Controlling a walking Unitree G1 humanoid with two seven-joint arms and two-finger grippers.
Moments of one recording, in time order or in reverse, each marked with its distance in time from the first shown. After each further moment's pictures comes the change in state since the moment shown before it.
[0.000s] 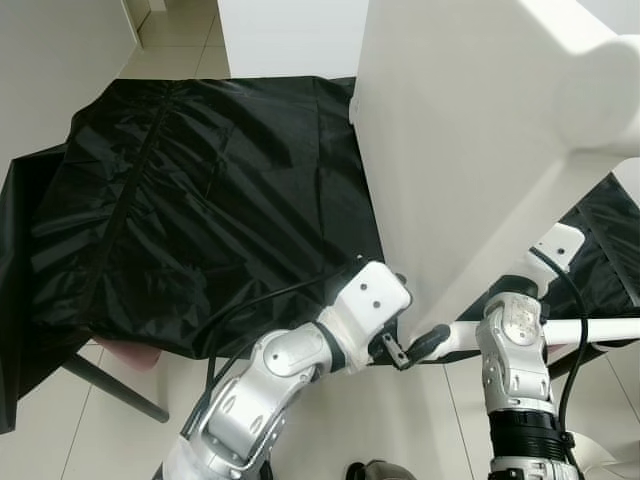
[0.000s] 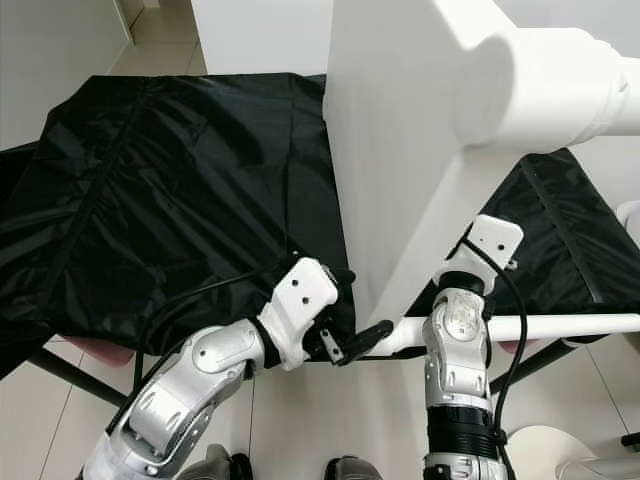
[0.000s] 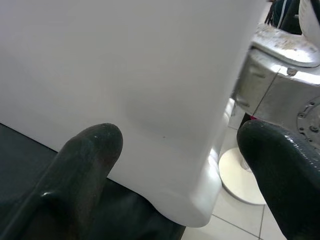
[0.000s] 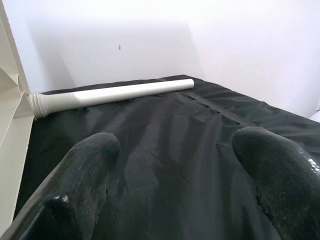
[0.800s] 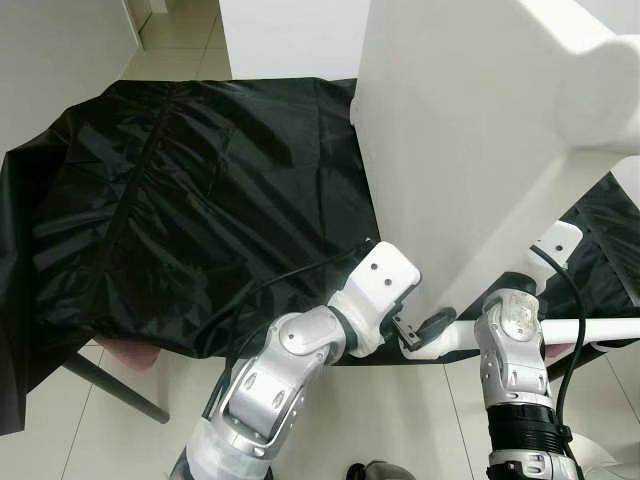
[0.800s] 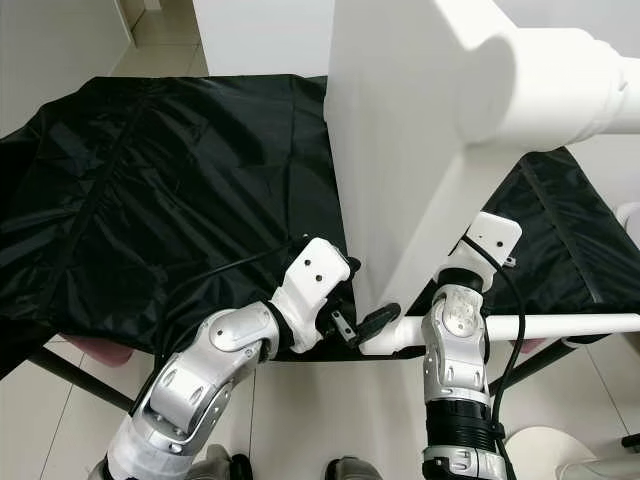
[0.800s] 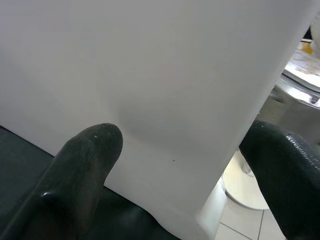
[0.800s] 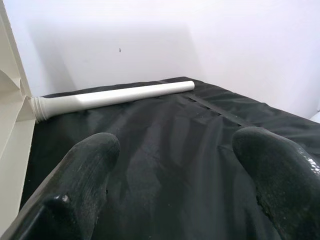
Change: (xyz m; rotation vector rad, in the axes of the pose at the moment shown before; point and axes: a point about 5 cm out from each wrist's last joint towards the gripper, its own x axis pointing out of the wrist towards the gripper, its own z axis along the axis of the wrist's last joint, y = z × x) left arm 0.015 0.013 0.009 -0.026 0.017 0.058; right arm 0.002 0.003 -0.002 0.009 0.003 0.001
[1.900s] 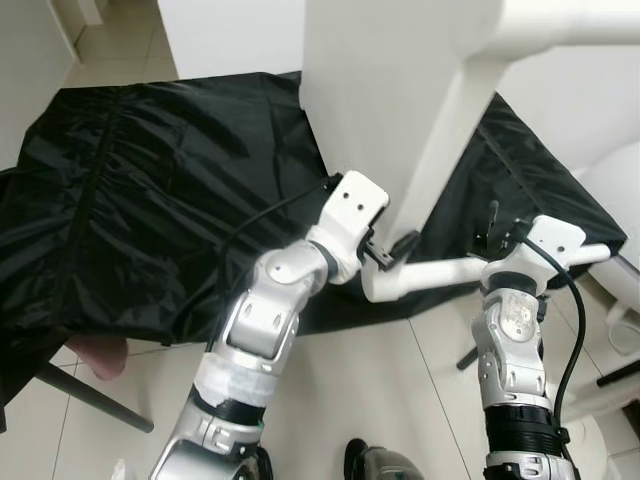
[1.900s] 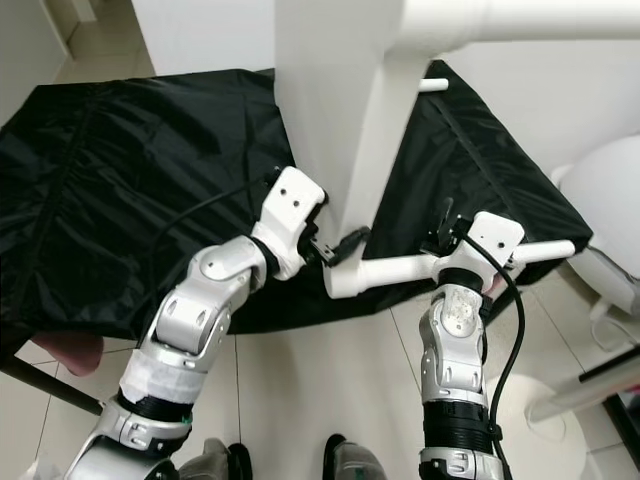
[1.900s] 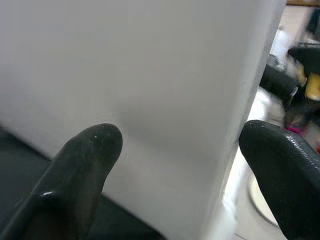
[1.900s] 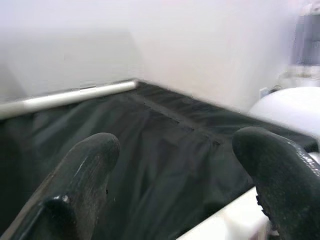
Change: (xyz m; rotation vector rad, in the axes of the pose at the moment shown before) left arm 0.011 0.064 0.027 0.088 -0.056 0.201; right arm -0.004 -0.006 0.002 0.004 -0.011 -0.027
